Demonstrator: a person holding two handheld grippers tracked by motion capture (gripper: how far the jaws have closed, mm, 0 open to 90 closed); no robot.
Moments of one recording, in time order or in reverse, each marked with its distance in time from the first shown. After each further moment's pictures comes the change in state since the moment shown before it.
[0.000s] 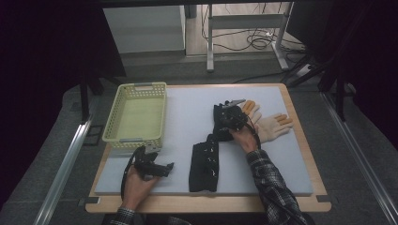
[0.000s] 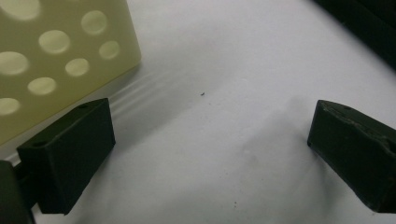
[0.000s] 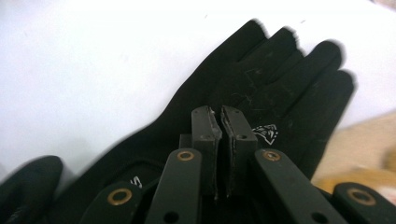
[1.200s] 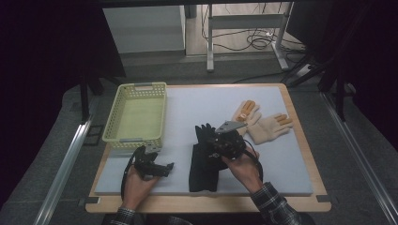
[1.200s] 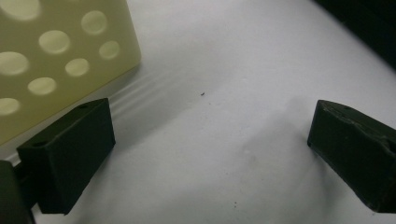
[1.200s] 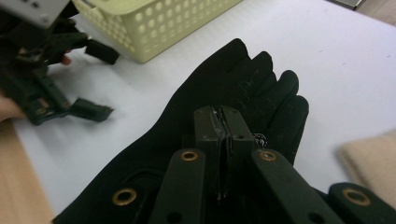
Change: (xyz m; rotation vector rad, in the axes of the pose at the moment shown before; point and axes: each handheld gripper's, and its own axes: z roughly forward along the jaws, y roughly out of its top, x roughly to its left) left arm -0.001 0.000 0.001 -0.008 0.001 -0.009; right arm 0.116 -0.015 -0.120 -0.101 0.160 -0.040
